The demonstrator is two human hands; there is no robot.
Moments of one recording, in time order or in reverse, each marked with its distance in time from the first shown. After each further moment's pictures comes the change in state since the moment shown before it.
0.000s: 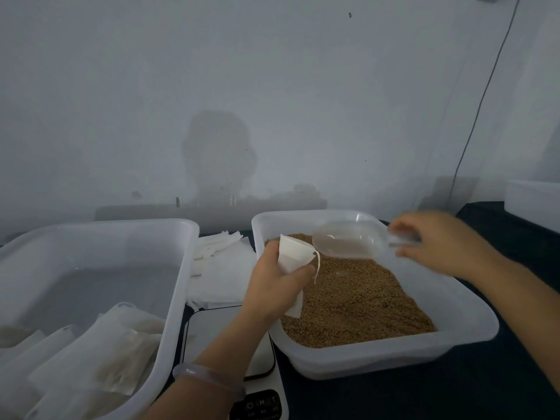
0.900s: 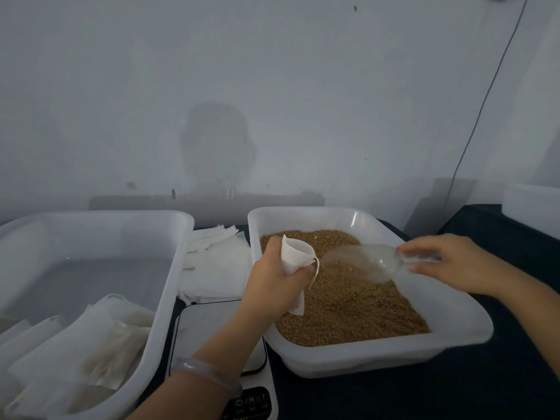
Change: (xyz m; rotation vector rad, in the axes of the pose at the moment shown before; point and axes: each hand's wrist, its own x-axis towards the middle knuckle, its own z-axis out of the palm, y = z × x) left_hand -0.002 0.000 0.008 0.126 0.004 0.031; right_hand -0.015 0.039 0.006 0.142 -0.224 0.072
